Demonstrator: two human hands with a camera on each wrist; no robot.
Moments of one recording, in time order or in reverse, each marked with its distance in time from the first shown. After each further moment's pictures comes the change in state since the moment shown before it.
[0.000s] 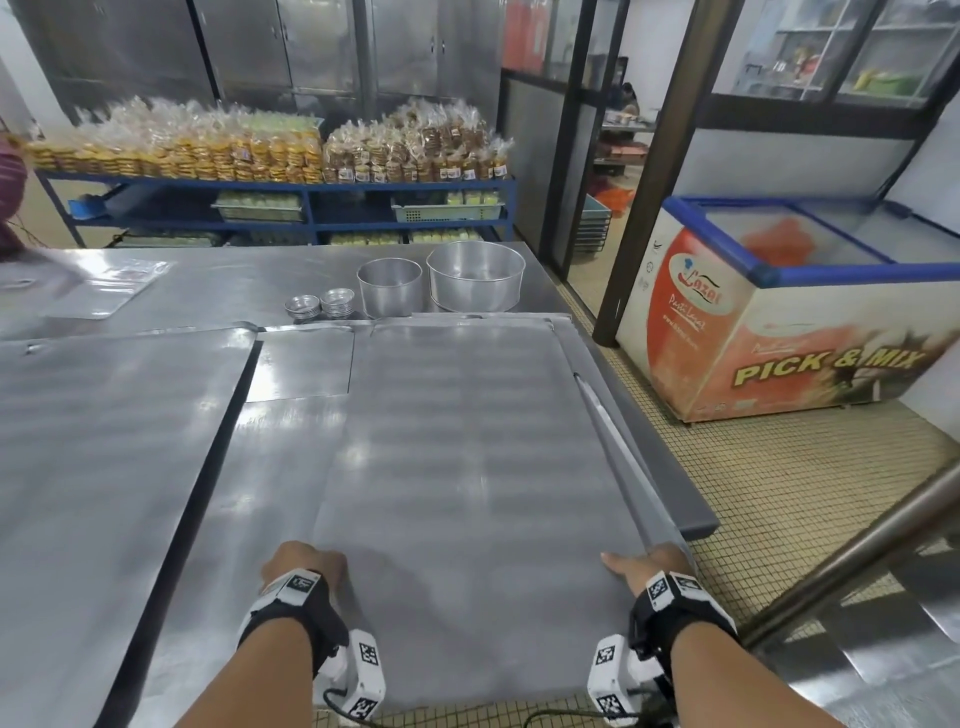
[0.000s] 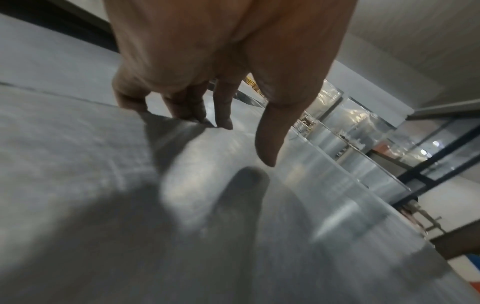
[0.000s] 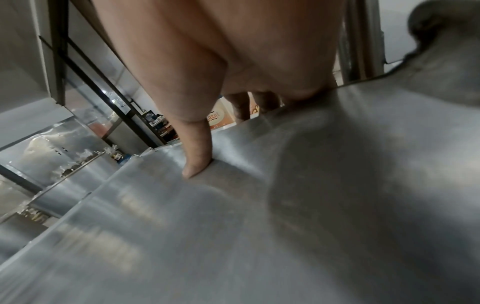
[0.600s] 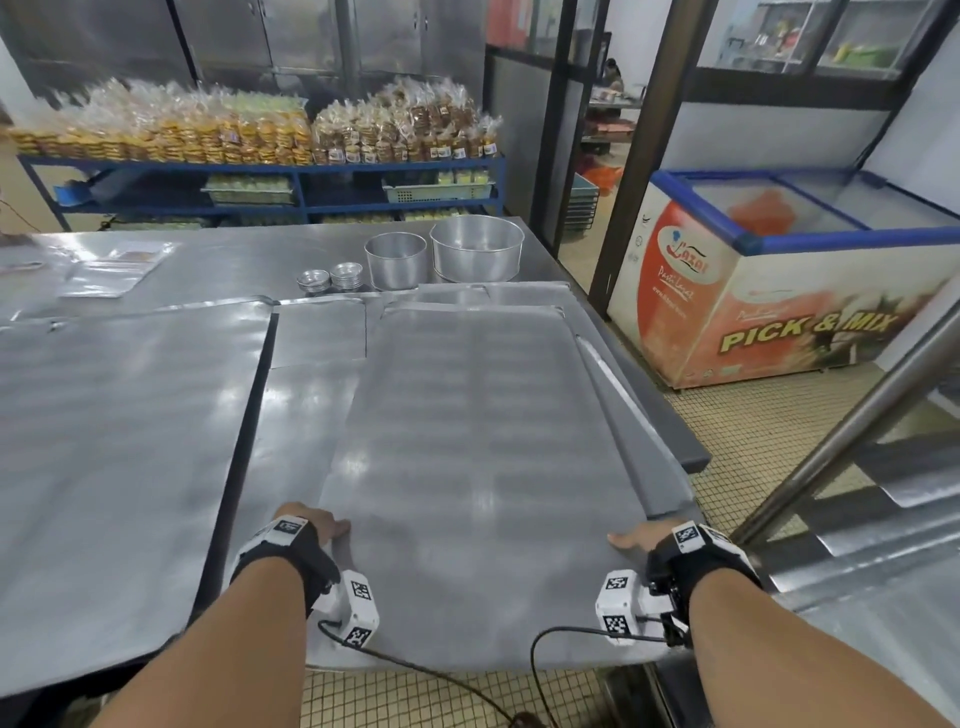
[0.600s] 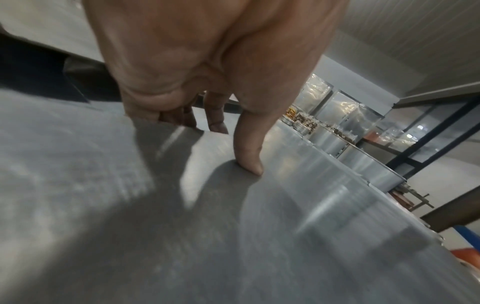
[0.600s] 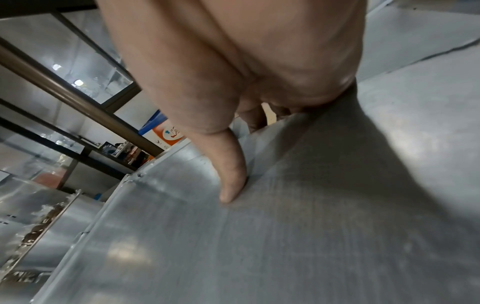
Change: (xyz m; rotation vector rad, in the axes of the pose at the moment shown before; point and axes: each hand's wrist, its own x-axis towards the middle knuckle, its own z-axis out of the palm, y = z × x) left_hand -0.028 -0.038 -0.055 0.409 -0.051 0.211; right_hand -0.094 0.010 -0.015 -0.638 -0.280 -0.107
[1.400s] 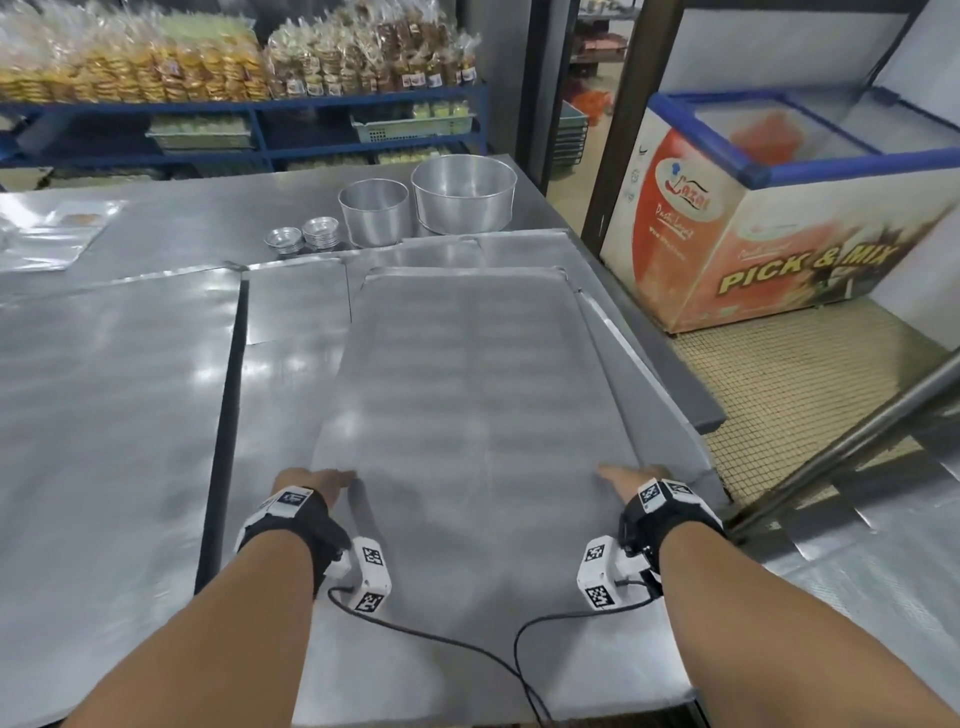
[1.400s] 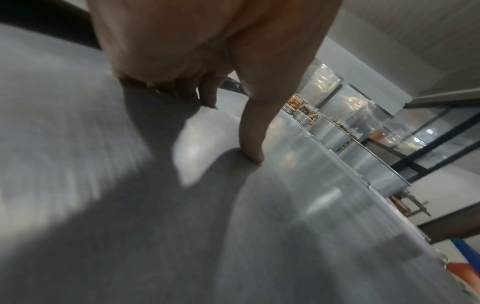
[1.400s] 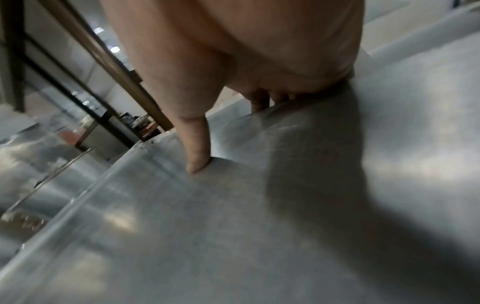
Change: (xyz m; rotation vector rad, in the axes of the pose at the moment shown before) left_hand 0.041 0.019 -0.010 -0.511 -0.053 -0.180; right_hand 0.042 -0.037 0.012 0.628 0.129 0.244
